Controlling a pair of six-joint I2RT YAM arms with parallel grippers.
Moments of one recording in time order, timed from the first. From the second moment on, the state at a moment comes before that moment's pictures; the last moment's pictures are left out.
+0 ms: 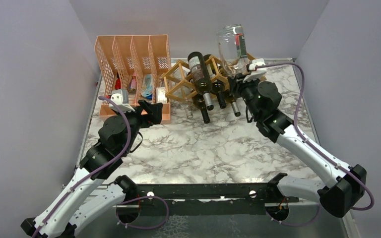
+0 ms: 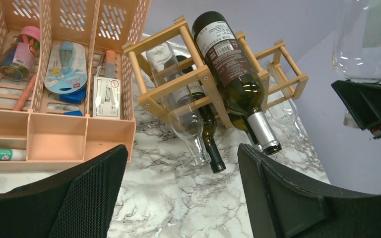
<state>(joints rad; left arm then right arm) -0.68 0.62 0.86 -0.33 -0.43 -0.52 0.65 1.12 1.00 0.18 0.32 0.00</state>
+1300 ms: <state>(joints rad) -0.68 0.63 0.81 -0.32 -0.40 -0.52 0.30 1.51 1.30 -0.27 -0.03 0.15</state>
